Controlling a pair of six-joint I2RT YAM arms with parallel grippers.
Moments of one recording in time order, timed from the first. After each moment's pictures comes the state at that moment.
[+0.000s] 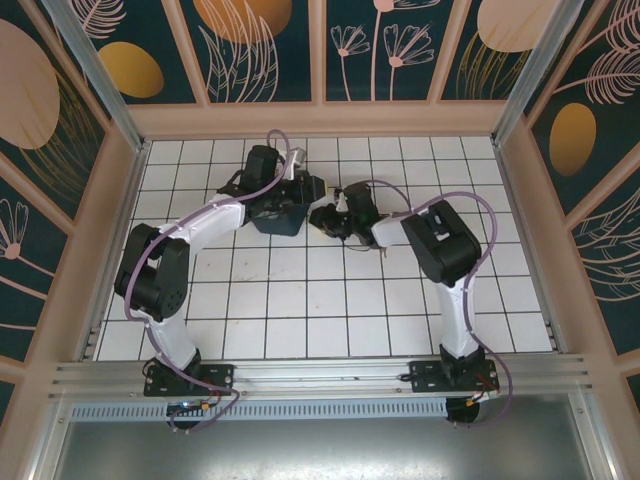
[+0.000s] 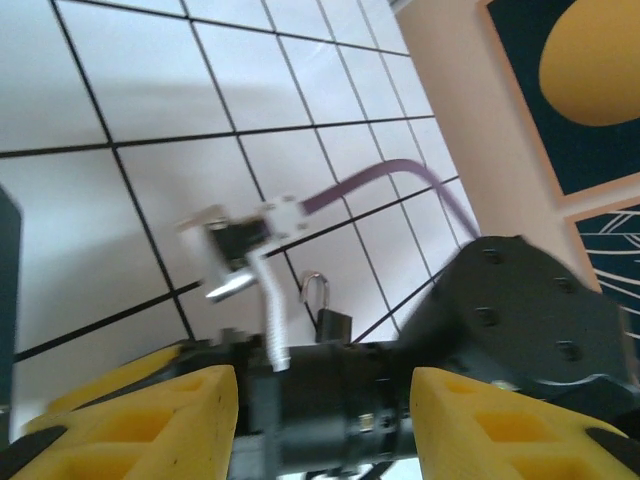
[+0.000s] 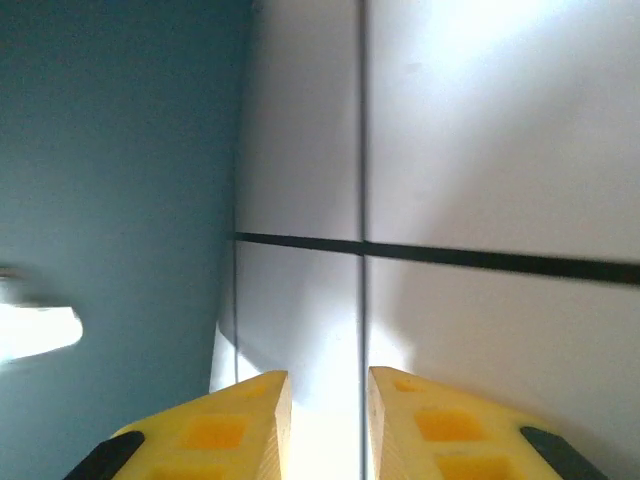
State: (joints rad) left arm -0.46 1.81 1.28 -0.05 0.57 -0.59; right arm 0.53 2.10 1.10 0.40 -0.51 0.95
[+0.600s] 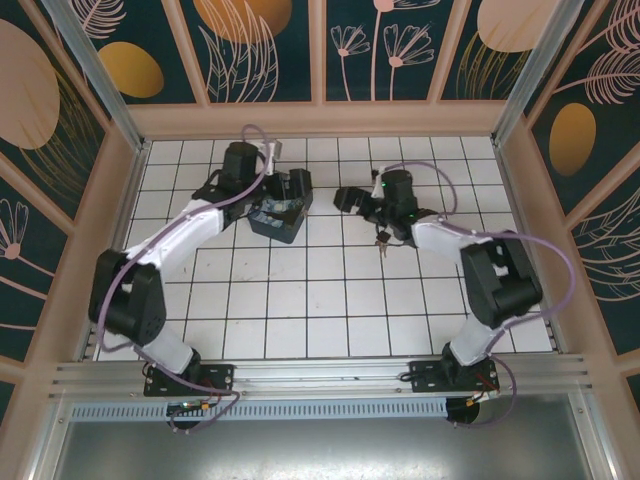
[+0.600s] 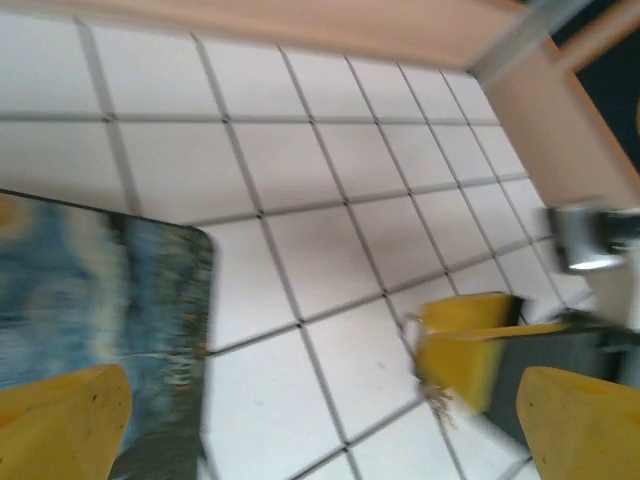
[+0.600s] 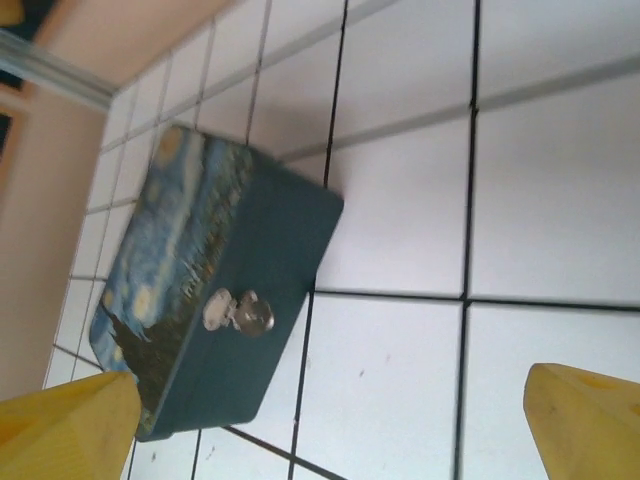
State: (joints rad) left arm -0.40 1.57 1.19 -0.15 0.28 -0.44; right arm 0.40 1.63 0.95 0.13 -0.31 0.62
